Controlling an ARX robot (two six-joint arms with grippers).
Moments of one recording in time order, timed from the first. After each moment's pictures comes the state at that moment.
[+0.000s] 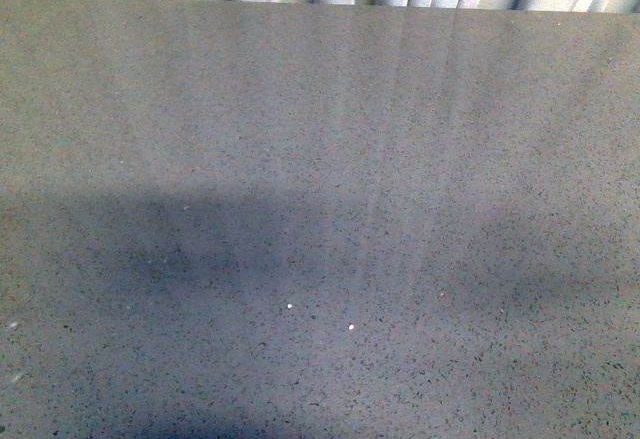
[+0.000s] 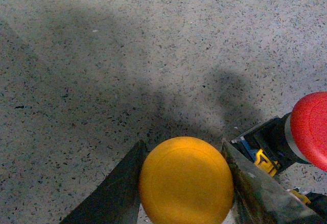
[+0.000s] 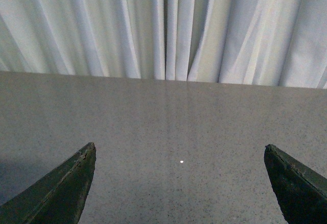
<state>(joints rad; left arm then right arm) 0.47 1.58 0.20 0.71 0.26 0.11 0.00 0.00 0.02 0.00 0.00 0.00</state>
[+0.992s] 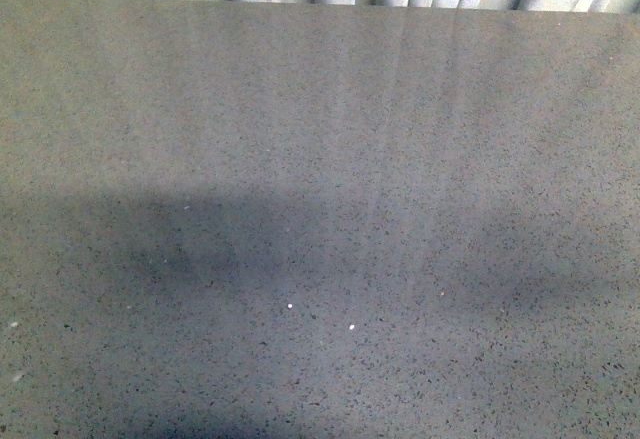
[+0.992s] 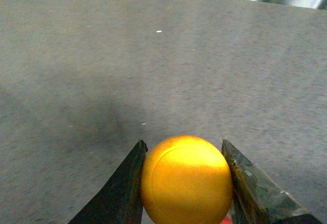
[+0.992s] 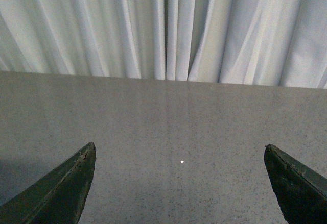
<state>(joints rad) 0.21 1.26 0.39 0.46 0.14 0.03 0.00 0.00 0.02 0.00 0.00 0.00</state>
